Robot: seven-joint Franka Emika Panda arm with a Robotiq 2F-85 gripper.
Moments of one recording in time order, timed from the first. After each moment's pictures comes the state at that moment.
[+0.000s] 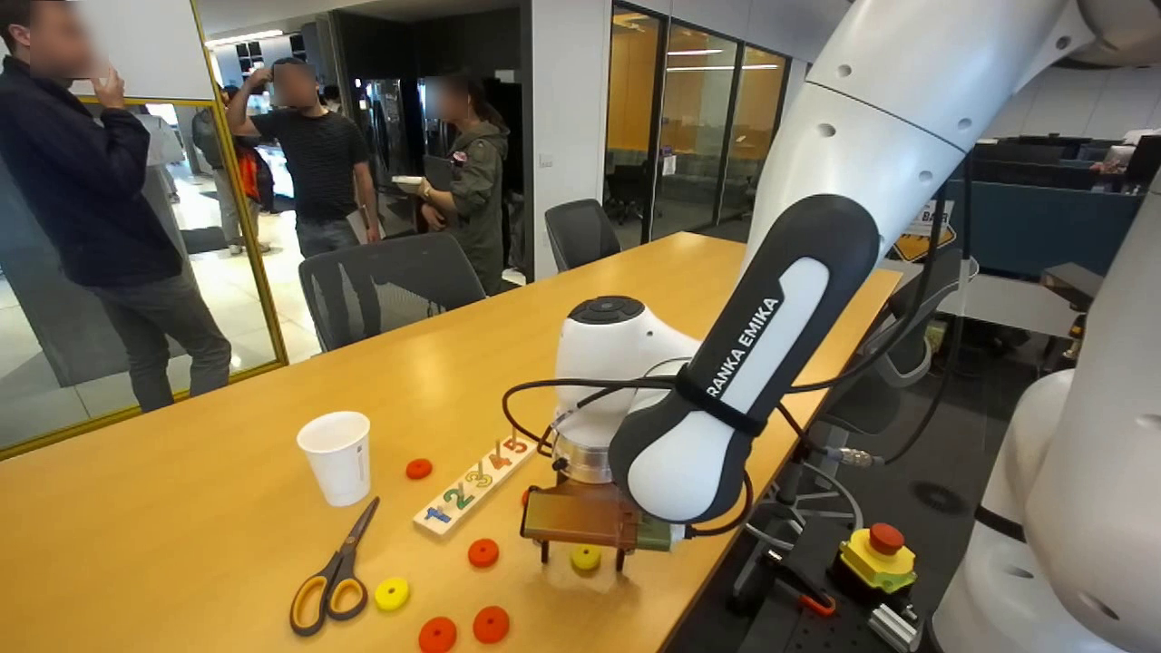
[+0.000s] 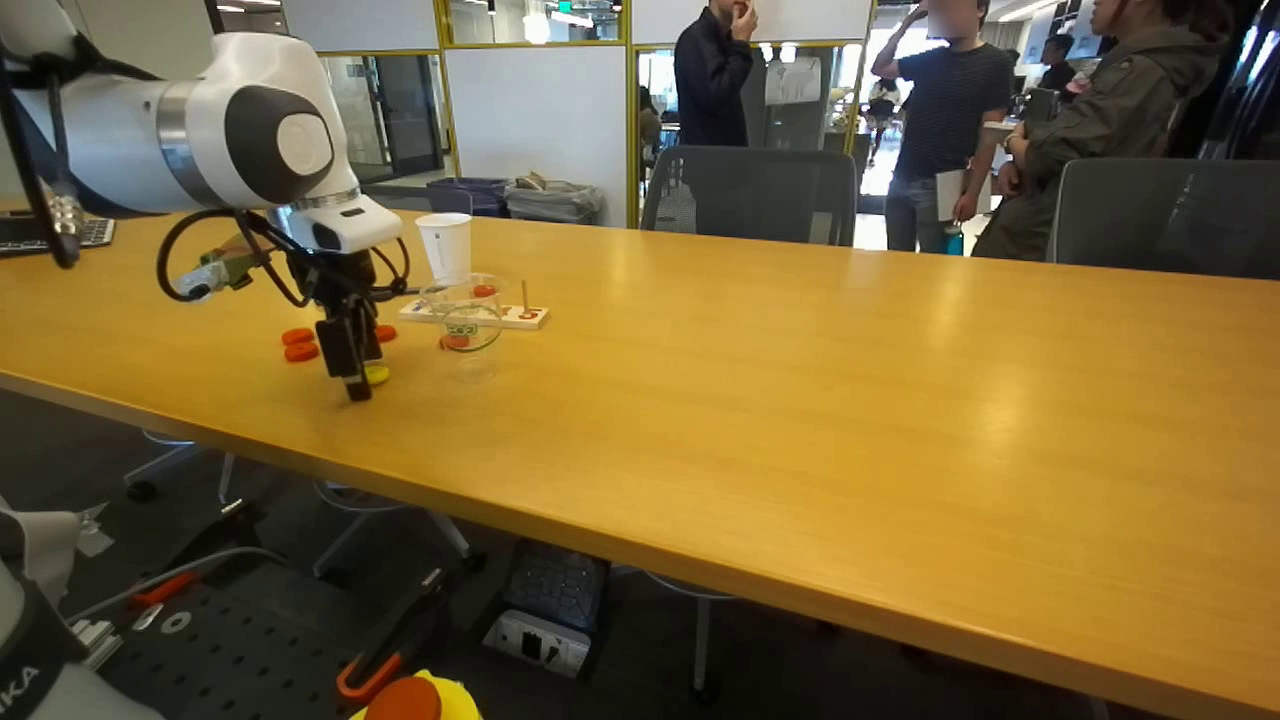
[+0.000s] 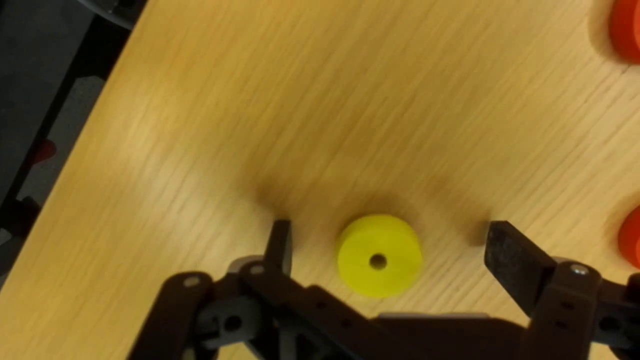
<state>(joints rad) 0.11 0.00 0.22 -2.75 -0.11 2.82 1.31</state>
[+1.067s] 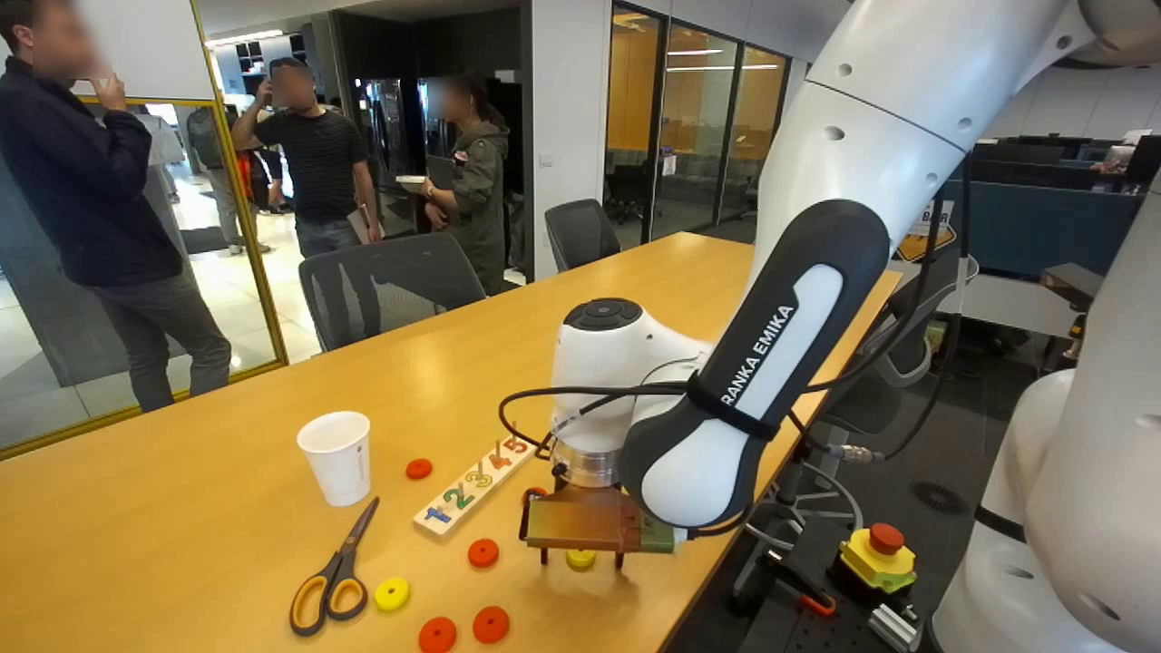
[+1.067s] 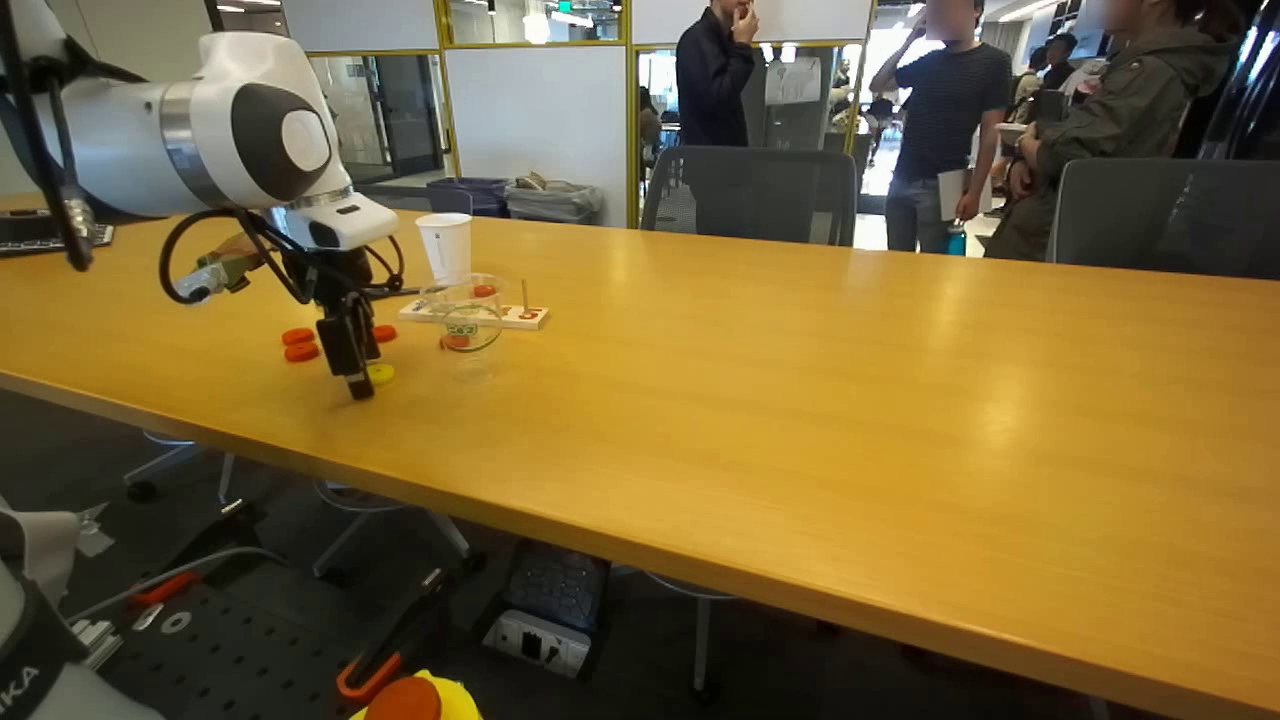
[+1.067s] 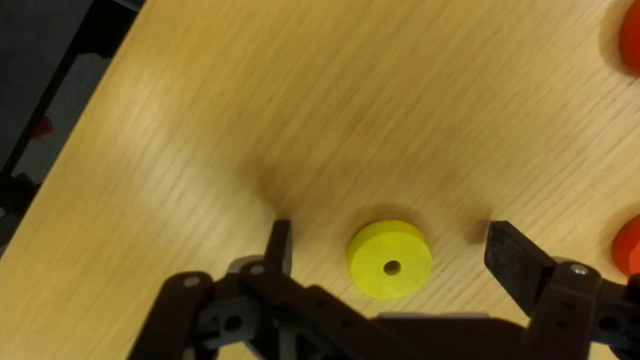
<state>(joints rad) 0.12 0.00 0.21 -2.75 -0.21 2.82 1.35</state>
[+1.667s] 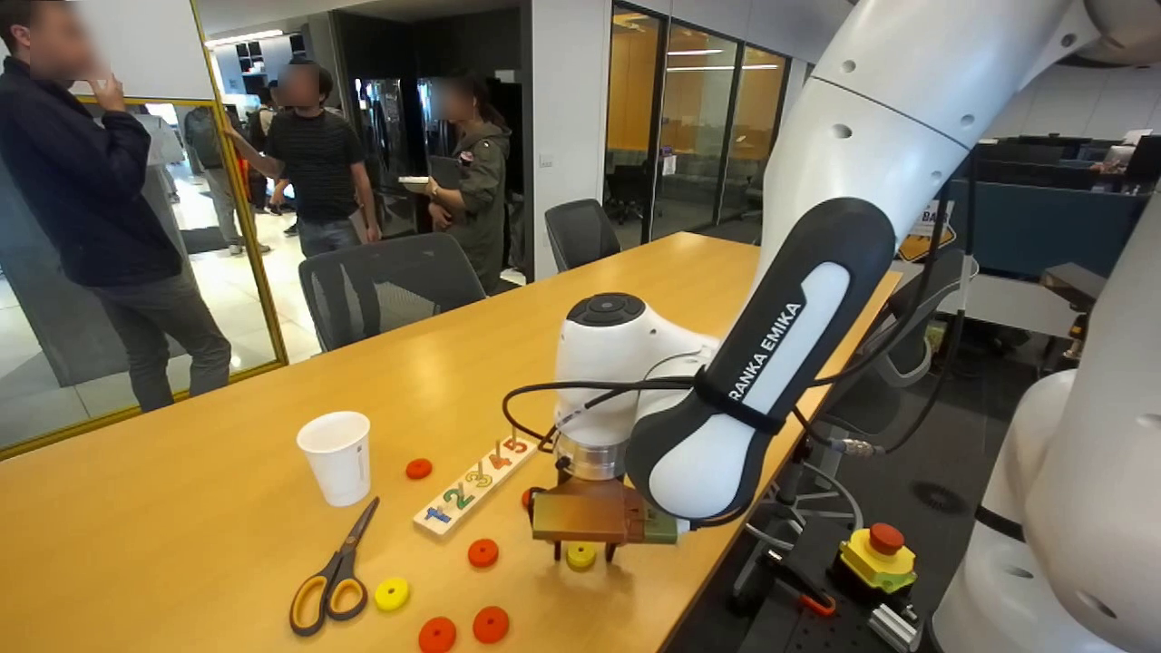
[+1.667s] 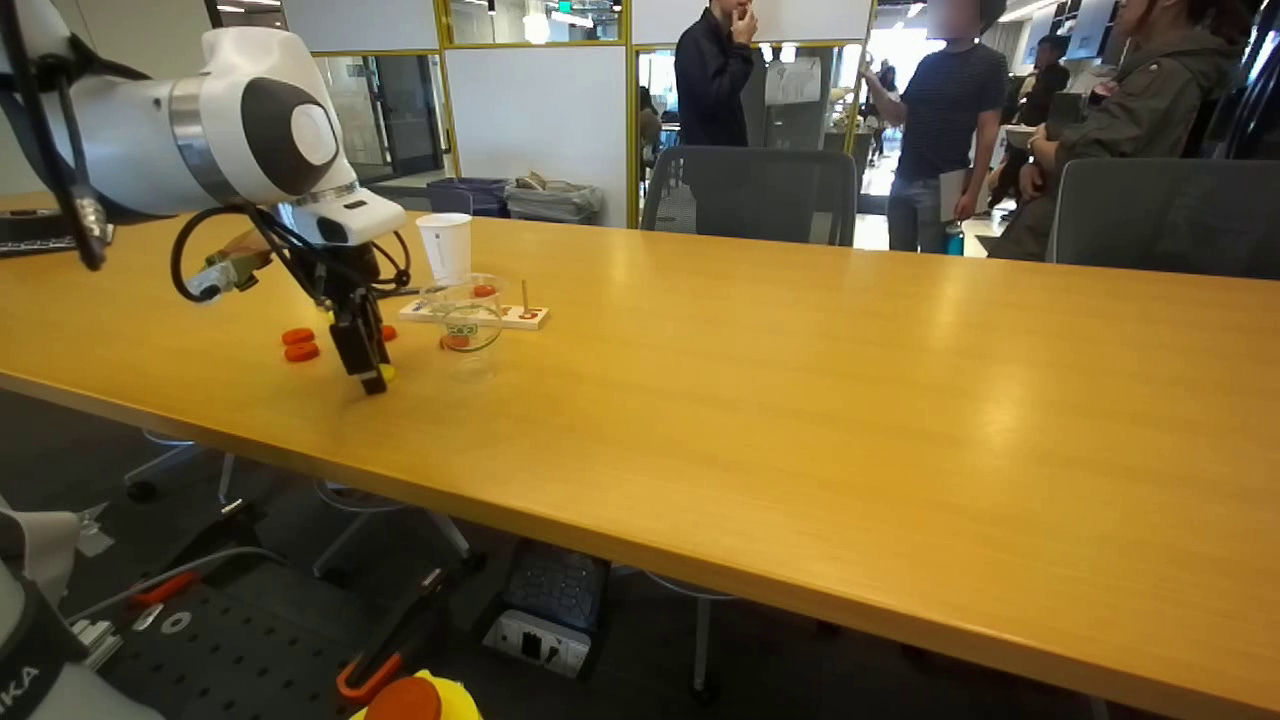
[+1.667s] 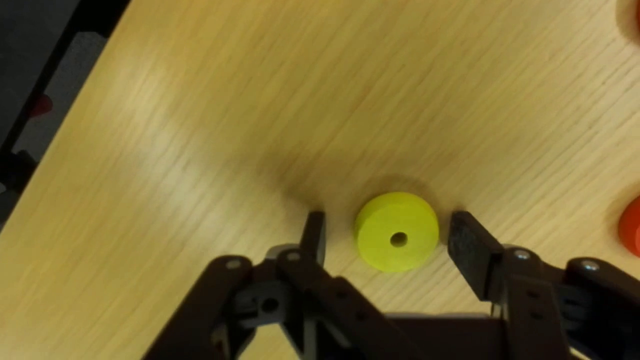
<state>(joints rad) 0.10 -0.01 0.20 -2.75 -0.27 2.81 1.36</state>
